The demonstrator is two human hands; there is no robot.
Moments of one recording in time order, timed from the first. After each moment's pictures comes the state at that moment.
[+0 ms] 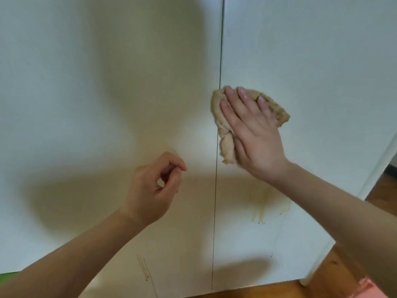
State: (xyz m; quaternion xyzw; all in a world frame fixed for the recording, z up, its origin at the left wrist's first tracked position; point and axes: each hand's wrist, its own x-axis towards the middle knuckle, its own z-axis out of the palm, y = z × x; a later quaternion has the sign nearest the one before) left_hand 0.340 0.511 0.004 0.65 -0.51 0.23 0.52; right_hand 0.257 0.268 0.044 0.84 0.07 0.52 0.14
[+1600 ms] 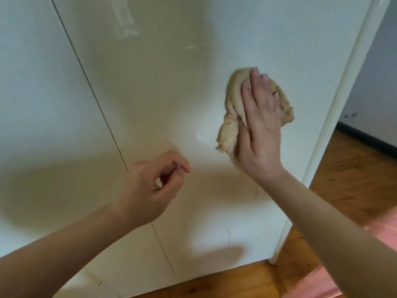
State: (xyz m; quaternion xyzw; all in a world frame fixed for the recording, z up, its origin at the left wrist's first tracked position) left_hand 0.265 0.366 -0.013 0.66 -0.59 0.12 0.45; right_hand 0.178 0.134 -0.013 0.80 -0.03 0.60 -0.08
